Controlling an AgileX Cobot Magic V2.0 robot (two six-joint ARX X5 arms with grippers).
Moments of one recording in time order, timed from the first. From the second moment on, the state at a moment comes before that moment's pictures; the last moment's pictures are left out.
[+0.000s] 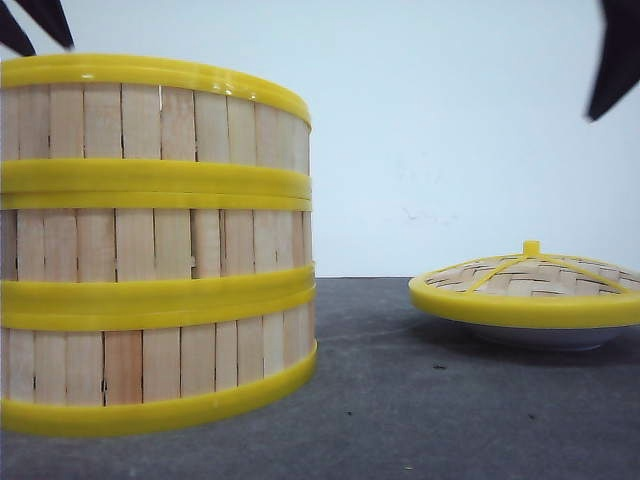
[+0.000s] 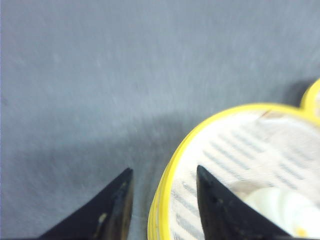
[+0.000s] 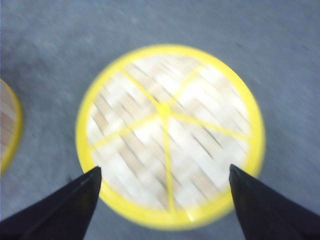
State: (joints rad) left arm -0.15 1.12 1.28 -0.78 0.15 0.00; right arm 0.20 1.00 0.88 -0.57 -0.14 0.02
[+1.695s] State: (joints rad) left arm -0.15 1.04 1.28 -0.80 0.15 0.01; right arm 0.21 1.46 0.88 -0.18 -0.15 0.01
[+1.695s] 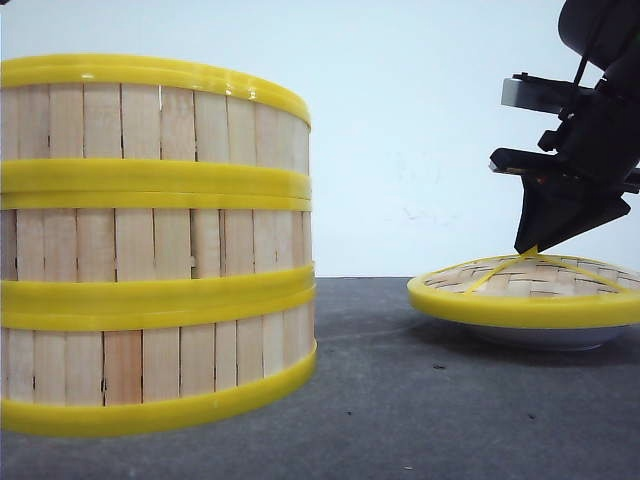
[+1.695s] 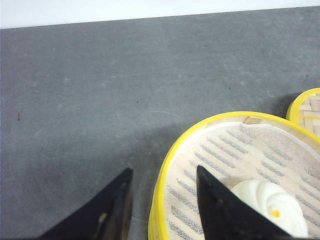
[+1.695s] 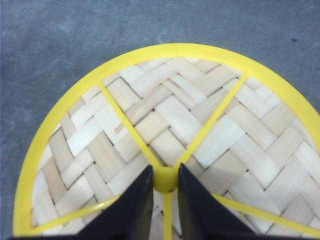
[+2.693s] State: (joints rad) left arm -0.04 1.04 1.28 -0.80 -0.03 0.01; right arm 0.67 1.57 1.78 -0.76 -0.26 -0.01
